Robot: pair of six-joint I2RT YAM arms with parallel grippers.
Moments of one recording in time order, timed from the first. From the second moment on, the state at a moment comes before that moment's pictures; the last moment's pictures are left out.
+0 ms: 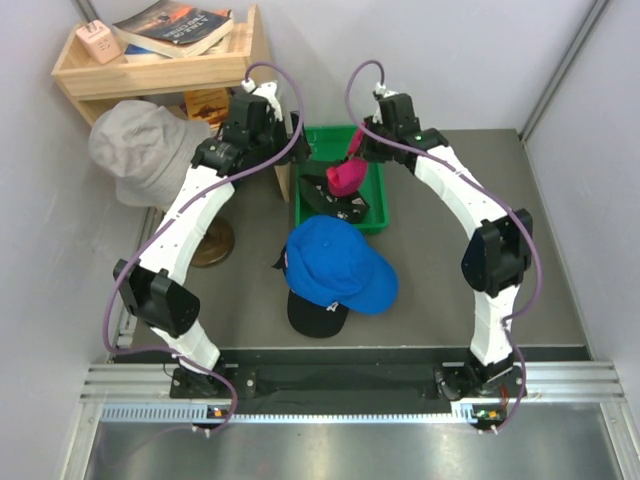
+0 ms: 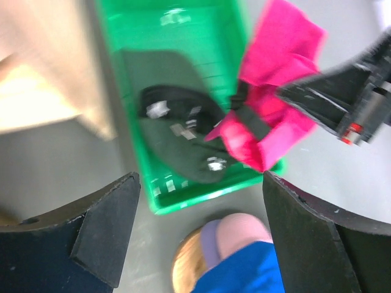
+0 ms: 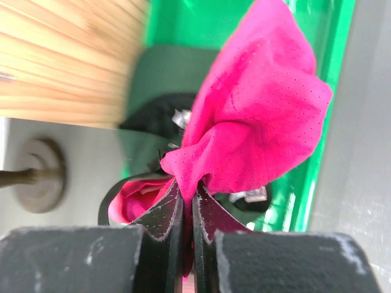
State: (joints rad) left arm -0.39 1.68 1.82 -0.69 0.01 -0.36; right arm 0.45 2.02 1.95 -0.56 -0.06 0.42
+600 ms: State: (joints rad) left arm -0.41 1.68 1.82 -0.35 0.42 -0.42; right arm 0.48 1.77 1.97 -0.48 -0.14 0.50
